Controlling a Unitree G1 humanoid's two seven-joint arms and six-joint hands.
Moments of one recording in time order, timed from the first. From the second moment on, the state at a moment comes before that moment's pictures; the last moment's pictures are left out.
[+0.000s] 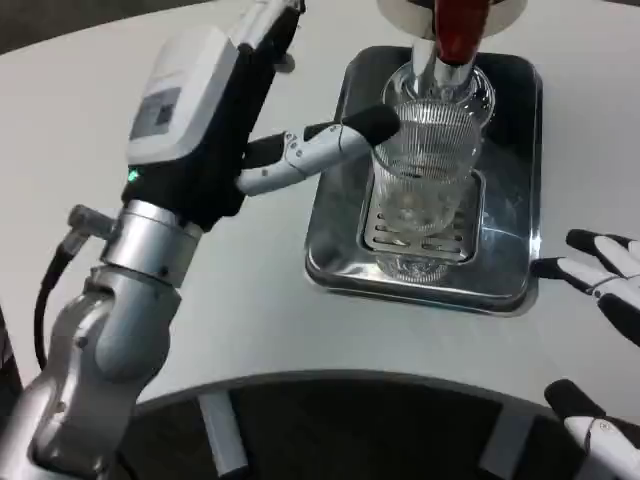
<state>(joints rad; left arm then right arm) -0.60 0.40 -0.09 -0.02 0.47 -0.22 0.10 0.44 -0.41 -0.52 -1.03 -0.36 -0.07 0.57</state>
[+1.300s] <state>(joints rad) -1.08 0.34 -0.10 0.22 -0.03 0.06 -0.56 0.47 -0.40 -0.55 -1.03 -0.34 -0.09 0.55</state>
